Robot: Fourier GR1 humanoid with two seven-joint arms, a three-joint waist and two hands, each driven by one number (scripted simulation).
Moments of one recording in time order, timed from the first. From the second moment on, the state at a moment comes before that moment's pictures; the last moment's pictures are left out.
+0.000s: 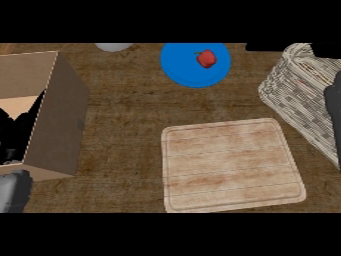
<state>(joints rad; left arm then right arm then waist) -0.19 0.26 0.16 -1.40 0.05 -0.07 0.21 -0.80 -0.36 -0.27 -1.03 1.13 -0.60 0.84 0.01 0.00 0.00</state>
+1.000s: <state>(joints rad) -0.17 0.27 0.20 -1.42 0.05 -0.06 0.24 -0.30 -0.38 -0.54 -1.79 0.71 -0.58 0.84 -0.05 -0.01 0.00</state>
